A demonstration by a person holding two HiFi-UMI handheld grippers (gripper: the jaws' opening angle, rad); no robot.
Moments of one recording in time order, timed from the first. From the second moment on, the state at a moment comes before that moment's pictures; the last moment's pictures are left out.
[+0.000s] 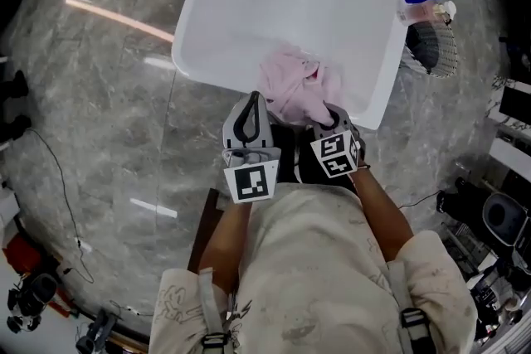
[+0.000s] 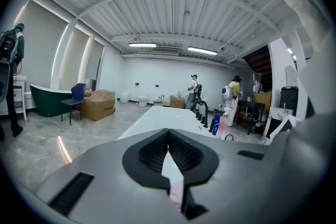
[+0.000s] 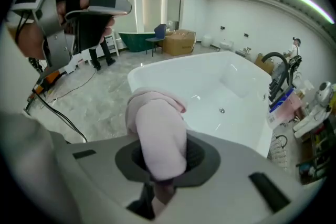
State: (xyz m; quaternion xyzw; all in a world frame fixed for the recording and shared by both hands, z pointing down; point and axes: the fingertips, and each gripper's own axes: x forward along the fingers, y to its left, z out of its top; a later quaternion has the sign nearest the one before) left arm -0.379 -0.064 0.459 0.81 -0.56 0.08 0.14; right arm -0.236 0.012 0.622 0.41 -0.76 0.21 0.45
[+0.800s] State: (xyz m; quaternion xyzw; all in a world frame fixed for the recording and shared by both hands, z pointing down) left arm -0.260 -0.045 0.356 0.88 -0.47 0.02 0.06; right arm -0.126 0.021 0.430 0.60 -0.75 0.14 0.25
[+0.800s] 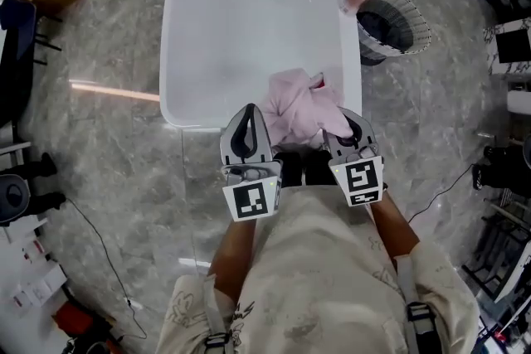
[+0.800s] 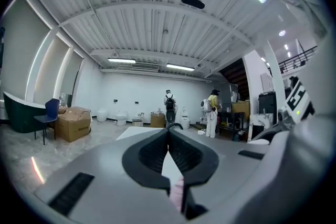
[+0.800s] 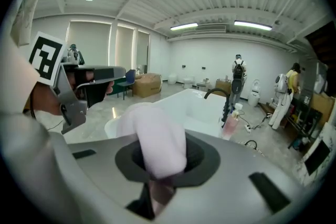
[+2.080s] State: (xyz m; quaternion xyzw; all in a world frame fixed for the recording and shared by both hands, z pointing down) left arm 0.075 0.026 0.230 0.96 -0.26 -0.03 0.01; right arm 0.242 0.194 0.195 0.88 -0.47 -0.05 0.01
